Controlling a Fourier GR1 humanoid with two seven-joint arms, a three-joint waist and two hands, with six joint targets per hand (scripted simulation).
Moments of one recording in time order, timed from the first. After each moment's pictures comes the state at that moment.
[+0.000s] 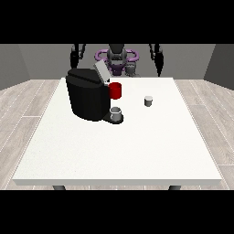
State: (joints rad) left arm 0.02 0.11 0.01 -1.55 0.02 0.02 0.01; right arm 0.00 -0.09 0.01 -1.58 0.03 0.02 0.02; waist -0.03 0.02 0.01
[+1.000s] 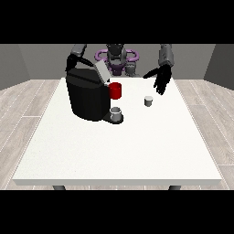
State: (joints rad) left arm -0.34 0.49 0.03 -1.25 -0.25 -0.18 -0.03; right arm -0.17 -0.05 0.06 -1.61 0.19 -0.12 0.00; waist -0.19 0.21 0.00
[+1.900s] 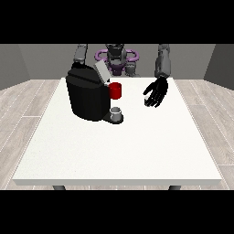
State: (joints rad) left arm -0.54 0.45 -0.04 -0.93 -0.54 -0.03 -0.14; right arm -0.23 -0.01 0.07 -1.50 0.18 -0.16 0.03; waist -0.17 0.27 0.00
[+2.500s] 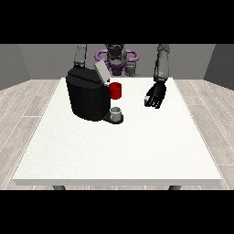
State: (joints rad) left arm -0.62 0.47 -0.13 -0.78 -0.75 -0.02 -0.16; right arm -0.28 -0.01 0.07 -1.42 0.18 -0.16 0.02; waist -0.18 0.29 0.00
